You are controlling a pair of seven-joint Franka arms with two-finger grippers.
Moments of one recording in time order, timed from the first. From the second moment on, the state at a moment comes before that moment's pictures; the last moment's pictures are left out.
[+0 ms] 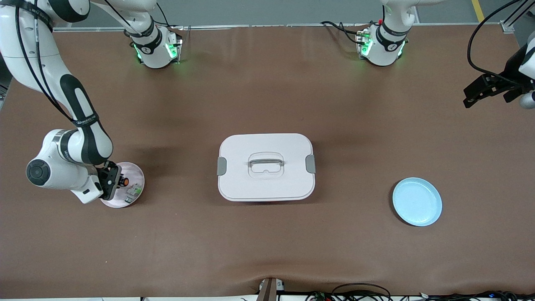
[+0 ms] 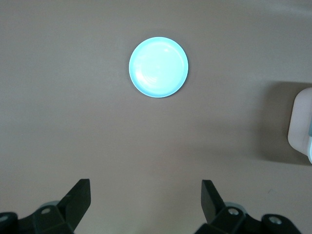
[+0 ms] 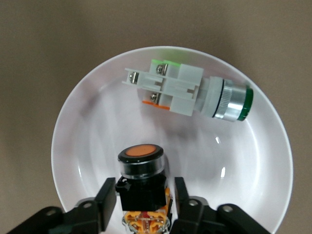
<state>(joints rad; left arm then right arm) 0.05 -0.06 -0.11 -1.59 0.06 1.55 -0.16 -0.20 0.66 0.07 -1.75 -0.04 2.24 -1.45</state>
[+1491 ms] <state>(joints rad) 0.04 -0.07 -0.11 -1.58 0.06 1.53 -0.16 -0.19 0.50 0.07 -1.83 -0.05 2.09 0.03</state>
